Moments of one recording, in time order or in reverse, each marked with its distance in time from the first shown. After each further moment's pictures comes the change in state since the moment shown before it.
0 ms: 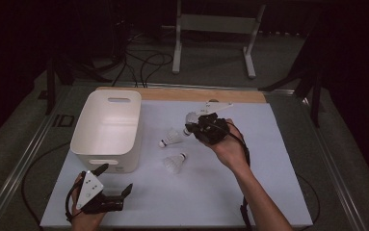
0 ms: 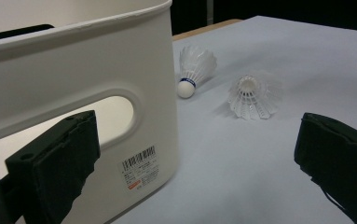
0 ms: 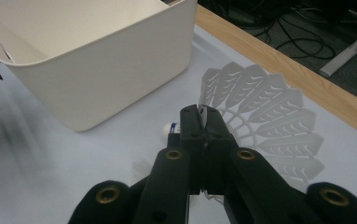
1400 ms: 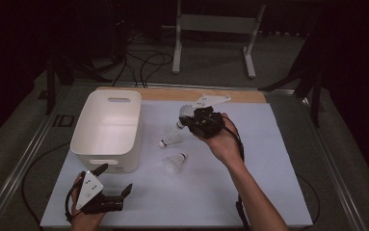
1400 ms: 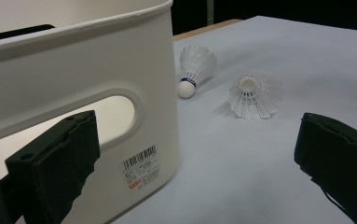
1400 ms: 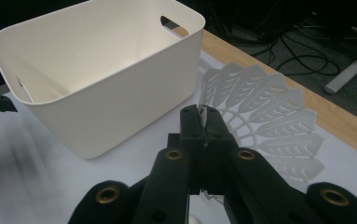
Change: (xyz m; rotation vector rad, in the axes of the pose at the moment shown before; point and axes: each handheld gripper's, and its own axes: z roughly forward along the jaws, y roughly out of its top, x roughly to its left) left arm 0.000 0.000 0.000 -0.002 0.002 0.001; right arm 0.003 0.020 0.004 -0.066 0.026 0.016
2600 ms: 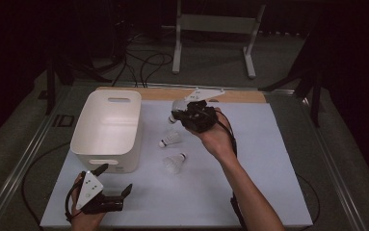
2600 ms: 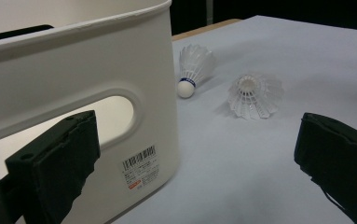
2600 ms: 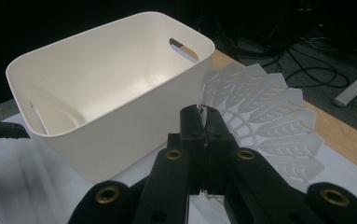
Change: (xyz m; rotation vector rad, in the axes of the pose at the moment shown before) left arm 0.000 0.000 0.000 0.001 -0.002 0.002; right arm 0.005 0.019 0.010 -0.045 0.023 0.002
